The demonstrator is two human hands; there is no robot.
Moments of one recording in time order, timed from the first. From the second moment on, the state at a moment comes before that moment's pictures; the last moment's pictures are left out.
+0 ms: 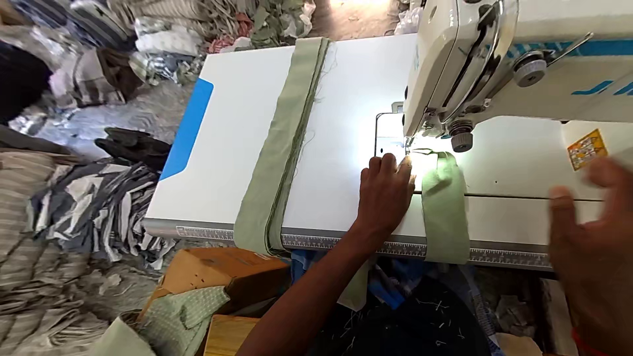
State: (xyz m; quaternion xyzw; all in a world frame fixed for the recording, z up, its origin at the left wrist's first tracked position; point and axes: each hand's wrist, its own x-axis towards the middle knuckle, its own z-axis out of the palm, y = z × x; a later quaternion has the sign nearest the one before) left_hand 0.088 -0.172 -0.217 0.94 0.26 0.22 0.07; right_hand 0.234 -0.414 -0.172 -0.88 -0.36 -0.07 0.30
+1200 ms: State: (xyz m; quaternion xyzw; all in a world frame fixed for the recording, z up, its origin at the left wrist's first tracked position) left_hand 0.001 -0.278 -0.176 0.78 0.35 0.08 0.51; right_hand 0.160 -0.253 -0.168 -0.87 -0.45 0.07 0.17
